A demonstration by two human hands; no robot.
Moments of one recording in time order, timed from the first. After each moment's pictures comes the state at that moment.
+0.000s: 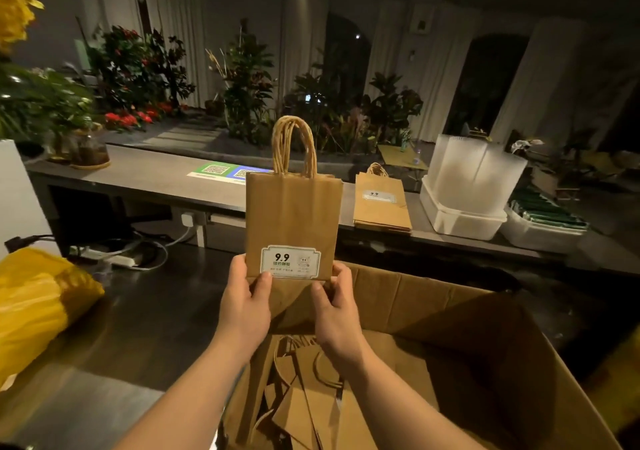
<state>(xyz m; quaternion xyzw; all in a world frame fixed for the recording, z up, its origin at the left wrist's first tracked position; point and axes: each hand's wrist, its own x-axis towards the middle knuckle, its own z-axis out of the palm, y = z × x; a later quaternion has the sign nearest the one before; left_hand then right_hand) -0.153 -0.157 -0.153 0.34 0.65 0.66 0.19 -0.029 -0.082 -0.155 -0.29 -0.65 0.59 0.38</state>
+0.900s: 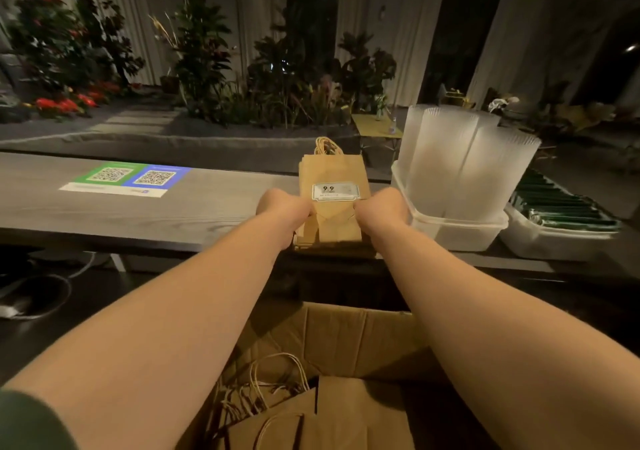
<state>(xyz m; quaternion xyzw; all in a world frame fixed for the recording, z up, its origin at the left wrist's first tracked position) -0.150 0.167 -0.074 0.27 0.79 0.46 0.30 -0.019 0.243 -0.075 -0.63 -0.63 0.34 0.31</state>
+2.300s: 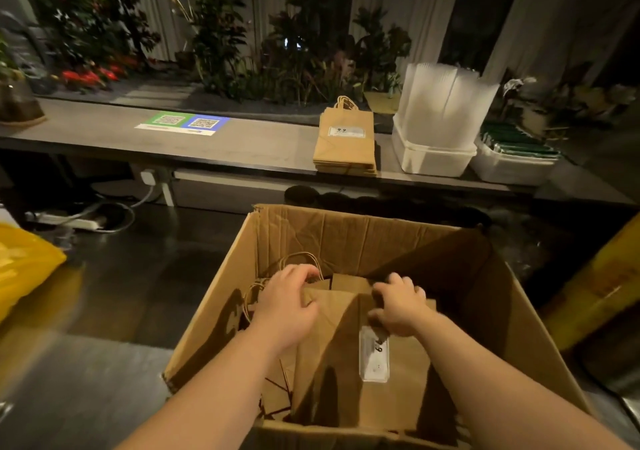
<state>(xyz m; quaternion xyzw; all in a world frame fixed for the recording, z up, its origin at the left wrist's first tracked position) -0.051 -0.113 -0.210 0.52 0.77 0.31 0.20 0.129 0.021 -0.226 -0.51 -0.85 0.14 -0.08</state>
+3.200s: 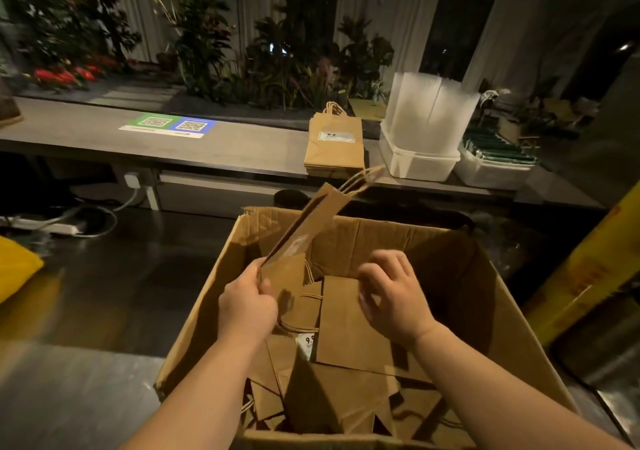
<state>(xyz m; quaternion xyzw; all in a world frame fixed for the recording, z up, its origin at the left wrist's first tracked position) -0.072 -0.131 -0.207 0.34 0.81 0.45 0.17 0.140 -0.003 -0.207 -0.26 -0.92 -0.08 0.30</state>
